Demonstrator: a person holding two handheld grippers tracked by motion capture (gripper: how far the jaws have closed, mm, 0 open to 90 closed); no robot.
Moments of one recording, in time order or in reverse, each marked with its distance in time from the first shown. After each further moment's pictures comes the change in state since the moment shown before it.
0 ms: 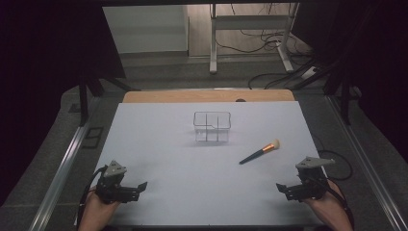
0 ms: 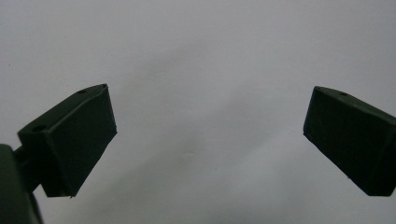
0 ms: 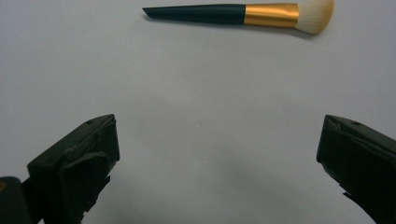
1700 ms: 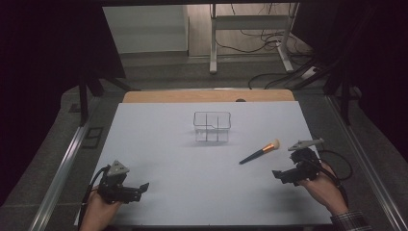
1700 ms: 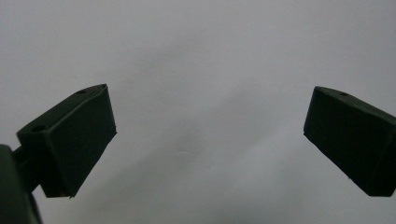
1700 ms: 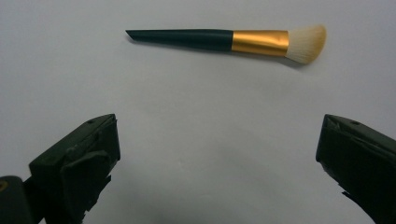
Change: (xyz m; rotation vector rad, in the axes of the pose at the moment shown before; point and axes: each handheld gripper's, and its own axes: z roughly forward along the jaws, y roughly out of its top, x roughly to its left) left arm -0.004 0.003 0.003 0.035 -0.012 -0.005; right arm -0.016 0.045 0.016 0.093 0.014 -0.011
